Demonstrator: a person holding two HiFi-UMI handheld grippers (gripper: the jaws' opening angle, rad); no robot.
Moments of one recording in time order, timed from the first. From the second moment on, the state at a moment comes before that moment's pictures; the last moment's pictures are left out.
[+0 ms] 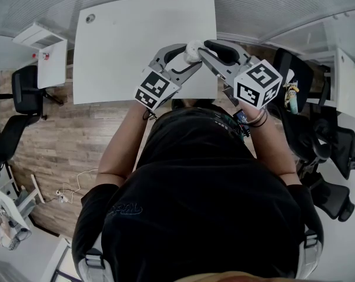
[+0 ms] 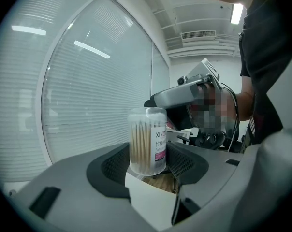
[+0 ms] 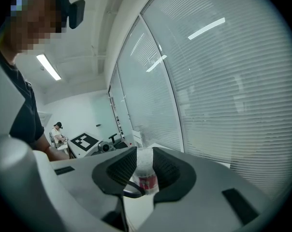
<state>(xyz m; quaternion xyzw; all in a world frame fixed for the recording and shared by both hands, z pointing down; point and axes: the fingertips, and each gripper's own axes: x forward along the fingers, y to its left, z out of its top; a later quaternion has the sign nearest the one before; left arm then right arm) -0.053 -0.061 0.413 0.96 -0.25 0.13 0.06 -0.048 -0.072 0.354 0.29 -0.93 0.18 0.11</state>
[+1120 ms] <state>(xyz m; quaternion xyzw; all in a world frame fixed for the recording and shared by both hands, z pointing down) -0.049 -0.063 0.418 0.95 -0.28 0.16 0.04 -0.049 -0.069 0.361 0.33 -0.92 0.13 0.15</state>
